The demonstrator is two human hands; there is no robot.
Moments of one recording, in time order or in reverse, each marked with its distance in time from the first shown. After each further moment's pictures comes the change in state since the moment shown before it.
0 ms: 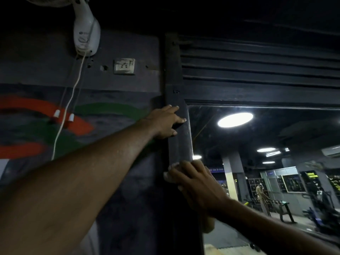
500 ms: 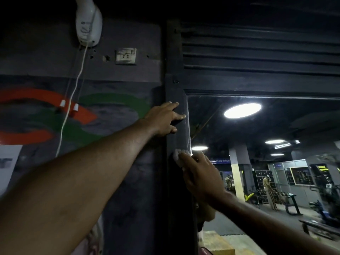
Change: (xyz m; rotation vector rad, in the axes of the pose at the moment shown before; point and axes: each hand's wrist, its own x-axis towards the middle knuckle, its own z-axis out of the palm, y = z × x) left_hand -0.019 0.018 0.013 -0.043 0.018 -0.039; right_hand -0.016 -0.005 0.000 0.224 0.114 0.281
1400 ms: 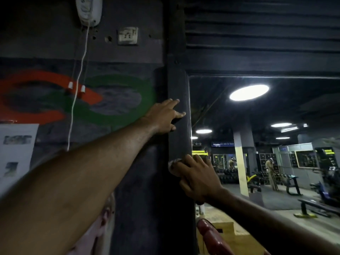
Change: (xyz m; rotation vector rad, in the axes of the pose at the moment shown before) left_hand -0.045 0.026 0.023 0.065 -0.077 -0.002; right_hand -0.061 -0.018 0.007 -0.203 -0.127 -0.196
